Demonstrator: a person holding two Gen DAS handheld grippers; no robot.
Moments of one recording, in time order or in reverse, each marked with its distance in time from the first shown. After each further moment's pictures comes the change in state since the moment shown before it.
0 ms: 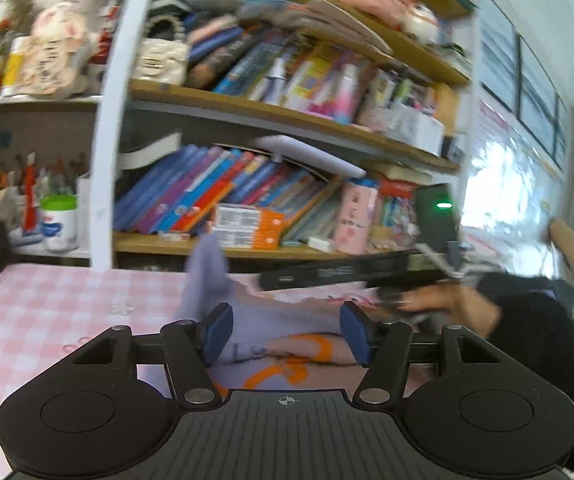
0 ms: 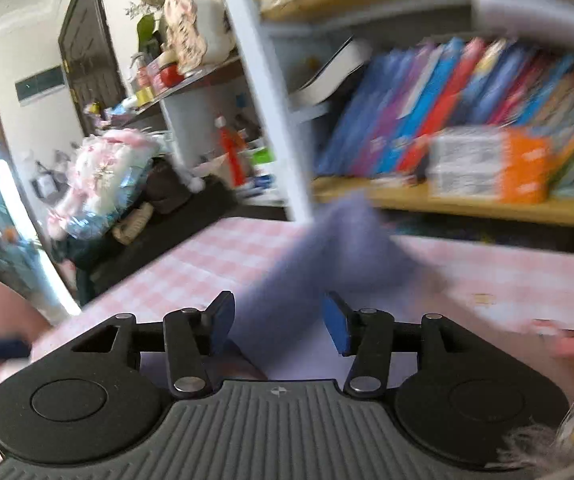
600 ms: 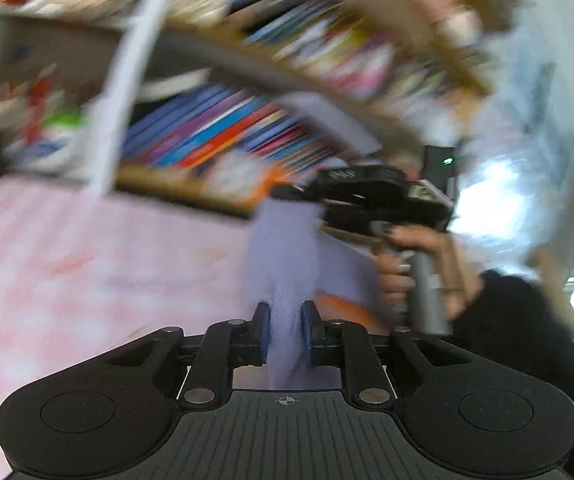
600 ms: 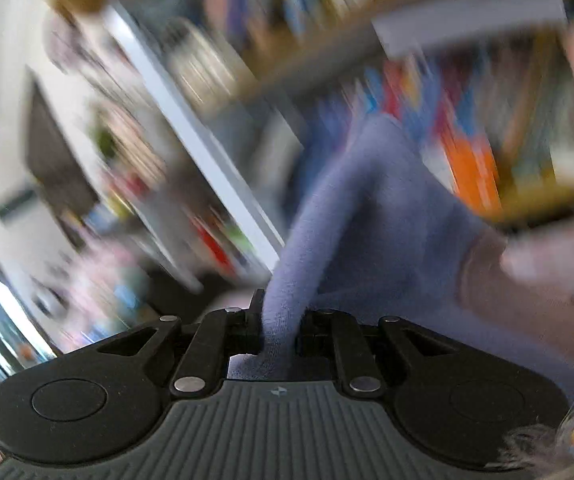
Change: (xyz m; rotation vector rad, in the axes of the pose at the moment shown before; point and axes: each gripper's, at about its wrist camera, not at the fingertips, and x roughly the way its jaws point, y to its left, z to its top) left arm 0.004 0.051 -0.033 -0.227 0.112 0.003; right arm 0.032 -0.035 0.021 0.362 -0.036 0.012
